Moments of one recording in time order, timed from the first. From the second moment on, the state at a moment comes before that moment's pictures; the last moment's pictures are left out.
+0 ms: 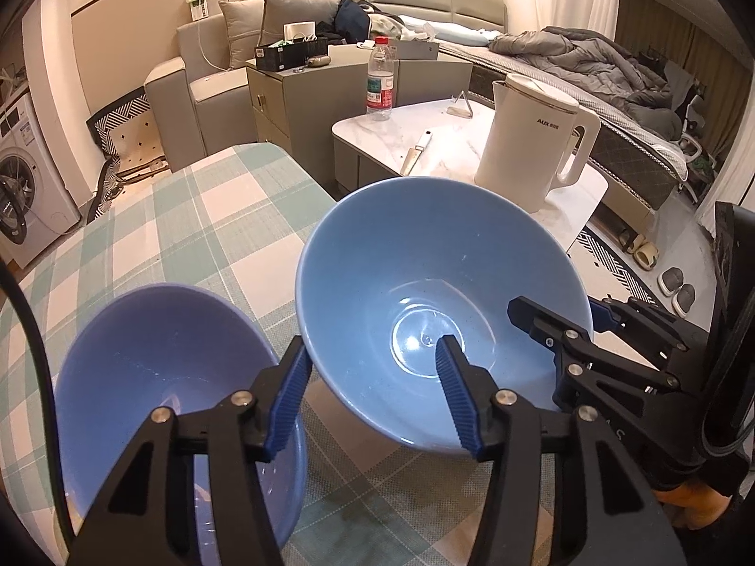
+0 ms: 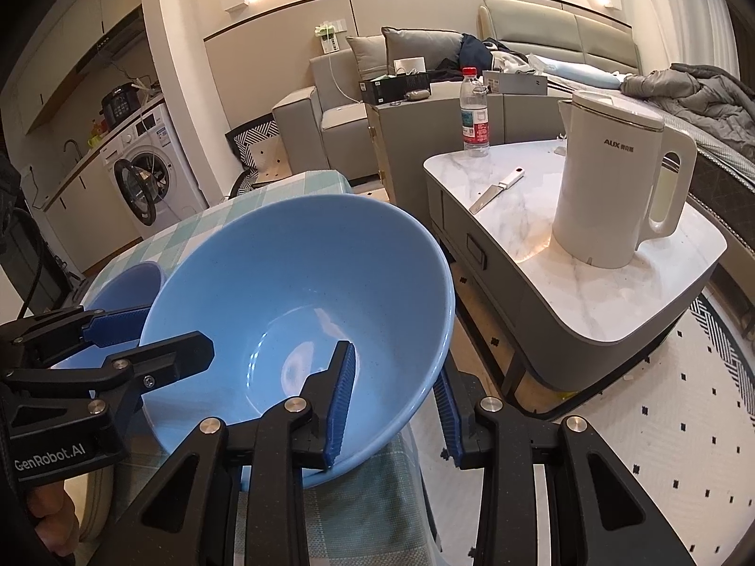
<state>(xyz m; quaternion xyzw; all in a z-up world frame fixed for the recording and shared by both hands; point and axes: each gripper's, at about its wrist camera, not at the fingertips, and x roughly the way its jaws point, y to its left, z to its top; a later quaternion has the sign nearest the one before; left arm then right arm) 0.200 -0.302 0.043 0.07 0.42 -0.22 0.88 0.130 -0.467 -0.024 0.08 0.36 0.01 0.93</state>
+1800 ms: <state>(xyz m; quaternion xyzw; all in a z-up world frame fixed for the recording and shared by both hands) 0.155 -0.215 0.114 0.03 0.34 -0.20 0.92 0.087 -0.386 0.053 0.04 0.27 0.07 0.96</state>
